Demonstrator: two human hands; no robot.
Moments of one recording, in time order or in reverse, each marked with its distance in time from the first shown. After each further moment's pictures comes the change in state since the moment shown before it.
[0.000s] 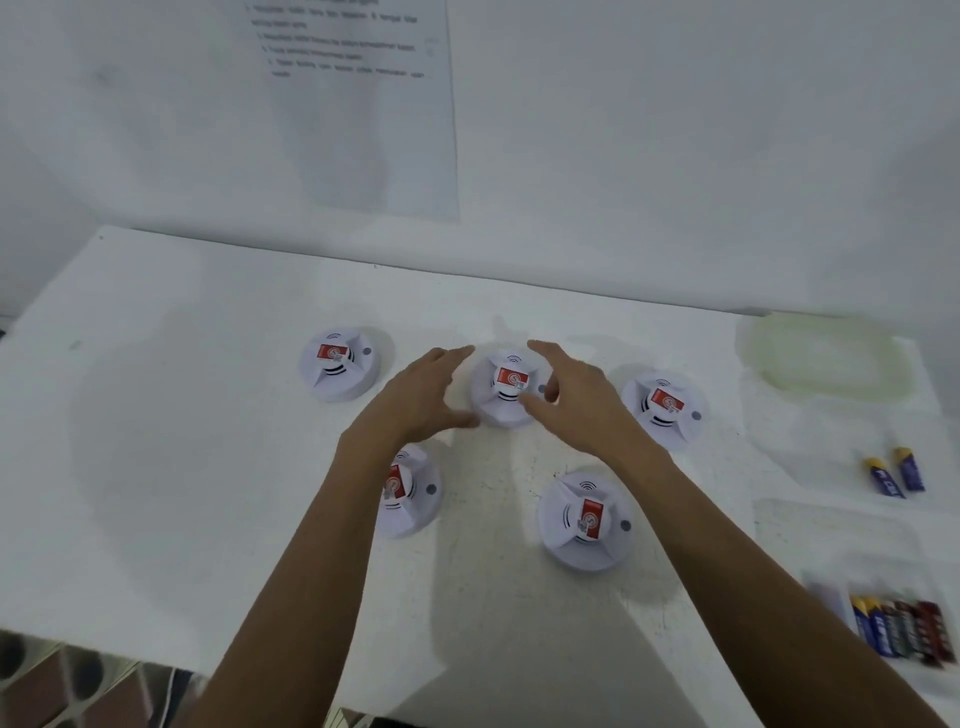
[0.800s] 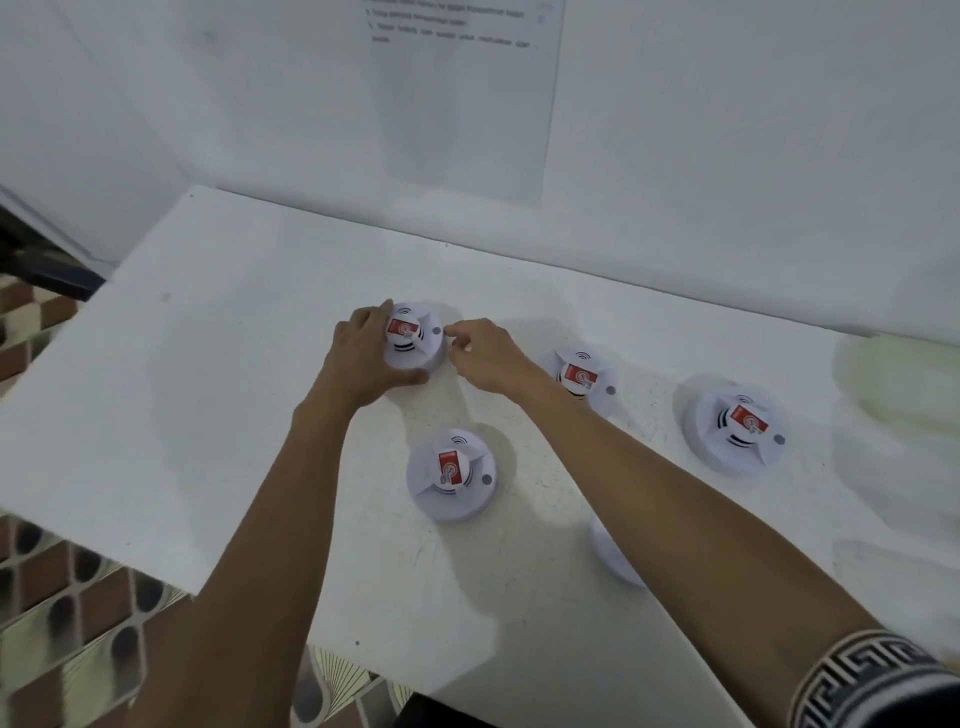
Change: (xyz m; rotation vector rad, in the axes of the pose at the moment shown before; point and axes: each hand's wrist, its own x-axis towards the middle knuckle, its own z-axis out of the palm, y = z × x) left_hand -0.022 -0.118 -0.044 0.026 0.304 -0.313; right_hand 0.091 -0.103 0.088 0.195 -0.299 -0.029
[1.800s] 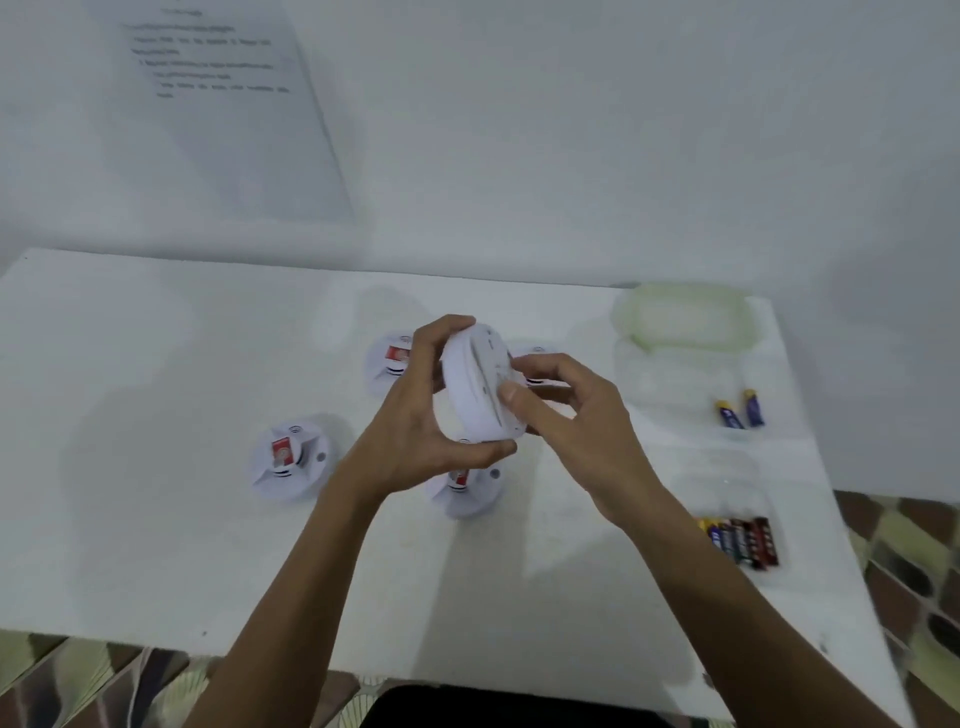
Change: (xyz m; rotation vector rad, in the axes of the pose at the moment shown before) left_hand -0.165 0.255 0.043 -0.608 -0.075 0.698; right_hand -0.294 0.082 -0.119 0.553 0.506 0.050
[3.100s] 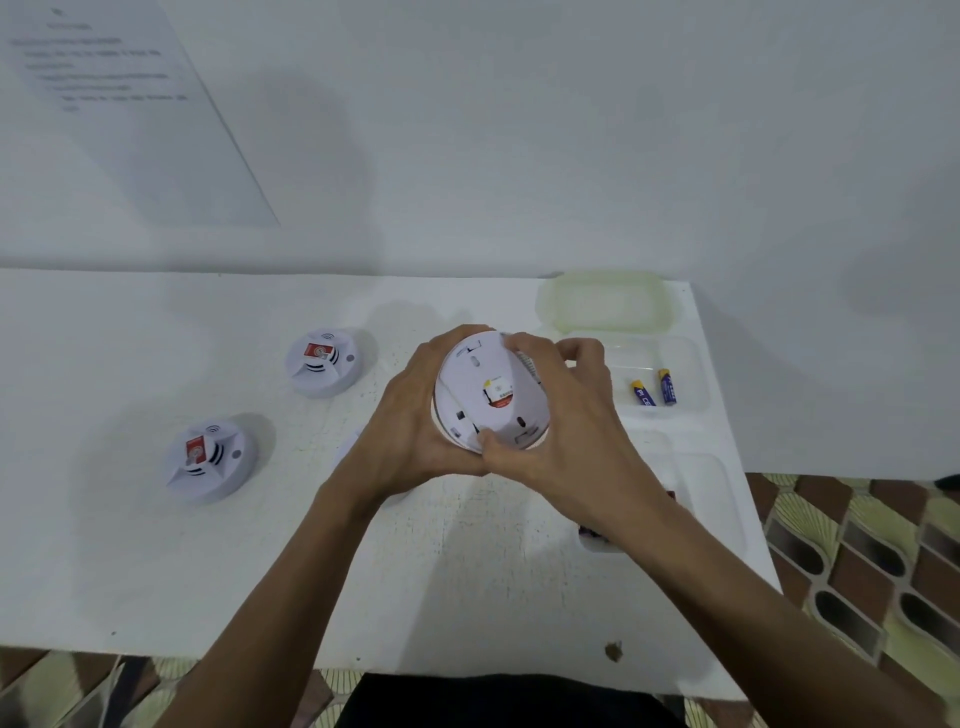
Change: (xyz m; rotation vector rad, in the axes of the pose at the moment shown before) left_hand 0.014 0.043 0.089 0.015 -0.059 0.015; right_hand -0.047 0.003 -0.090 -0.479 0.022 -0.228
